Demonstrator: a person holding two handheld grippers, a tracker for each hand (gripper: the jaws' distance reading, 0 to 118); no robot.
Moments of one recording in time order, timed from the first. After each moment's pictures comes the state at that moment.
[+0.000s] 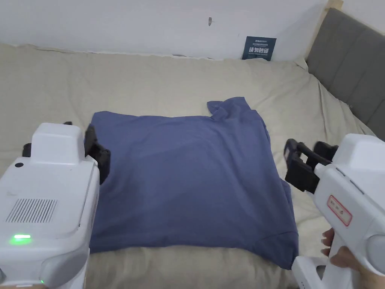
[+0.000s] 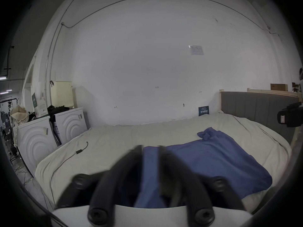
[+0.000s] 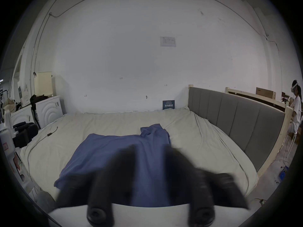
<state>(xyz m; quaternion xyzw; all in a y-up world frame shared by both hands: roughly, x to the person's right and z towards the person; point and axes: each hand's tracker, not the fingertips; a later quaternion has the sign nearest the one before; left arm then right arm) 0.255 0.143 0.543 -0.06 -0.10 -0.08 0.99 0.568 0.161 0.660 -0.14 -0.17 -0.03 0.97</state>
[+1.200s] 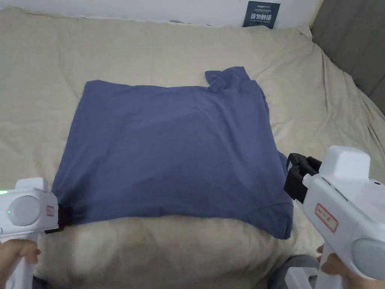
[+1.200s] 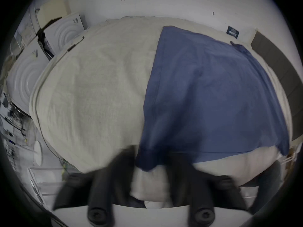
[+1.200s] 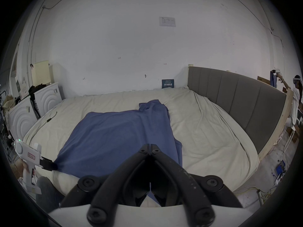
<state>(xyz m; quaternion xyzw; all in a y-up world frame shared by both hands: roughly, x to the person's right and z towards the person) 0.193 -0.017 0.465 -0.52 -0.03 -0.06 0.85 0.576 0.111 0.674 -0.23 -0.17 -0.05 0.96</state>
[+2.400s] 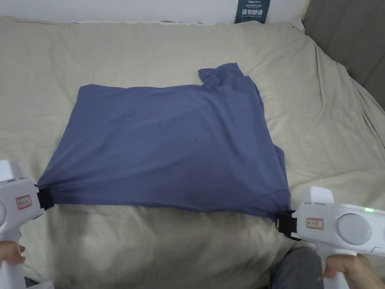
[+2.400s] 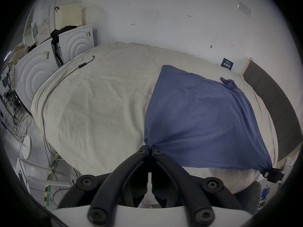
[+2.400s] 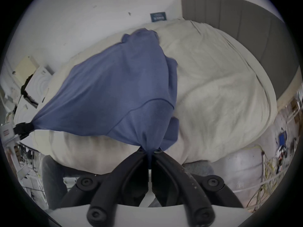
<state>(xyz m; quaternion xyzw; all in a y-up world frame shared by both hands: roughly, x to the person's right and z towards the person) 0.185 0.066 0.490 -0.42 -0.04 0.03 0.91 0.639 0.020 0.667 -0.48 -0.12 -0.17 0.85</state>
